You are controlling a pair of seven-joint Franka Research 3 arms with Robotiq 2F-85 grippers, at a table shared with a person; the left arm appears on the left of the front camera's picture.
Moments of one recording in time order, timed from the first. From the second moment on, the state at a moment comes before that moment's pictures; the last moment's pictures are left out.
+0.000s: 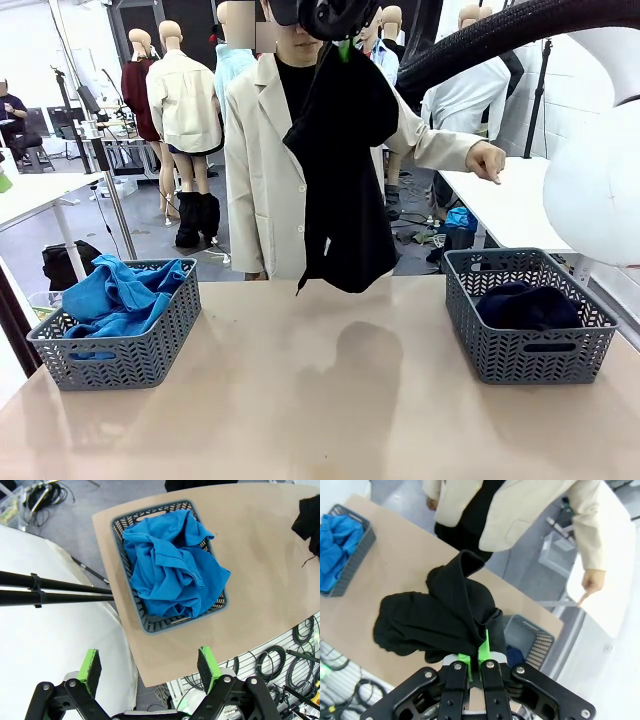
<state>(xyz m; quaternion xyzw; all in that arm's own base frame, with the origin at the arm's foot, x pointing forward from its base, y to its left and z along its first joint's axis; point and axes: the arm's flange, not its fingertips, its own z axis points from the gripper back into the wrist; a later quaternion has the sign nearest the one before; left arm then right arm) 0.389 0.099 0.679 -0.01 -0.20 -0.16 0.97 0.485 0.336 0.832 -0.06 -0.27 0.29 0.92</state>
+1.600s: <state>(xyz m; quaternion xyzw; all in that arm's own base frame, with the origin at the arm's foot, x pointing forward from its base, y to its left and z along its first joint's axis) 0.389 0.099 0.679 -0.01 -0.20 -0.16 0.97 0.529 0.086 0.872 -0.18 -0.24 0.02 0.95</state>
